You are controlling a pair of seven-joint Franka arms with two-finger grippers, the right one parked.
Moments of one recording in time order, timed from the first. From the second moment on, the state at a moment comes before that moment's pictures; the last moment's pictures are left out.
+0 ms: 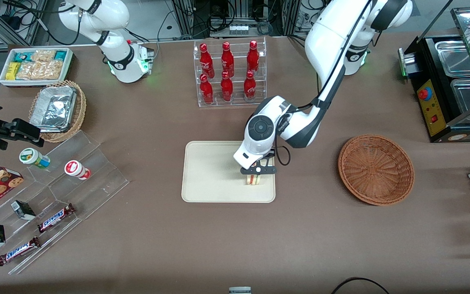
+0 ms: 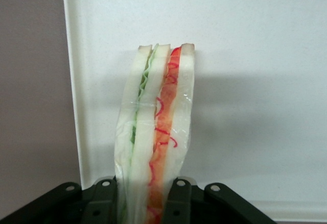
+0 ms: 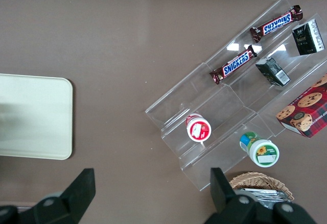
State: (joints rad) arm -0.62 0.68 -0.11 -1.59 -0.02 2.19 -0.71
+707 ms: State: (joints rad) arm -0.62 0.69 -0.10 -1.56 -0.04 2.20 -0.74
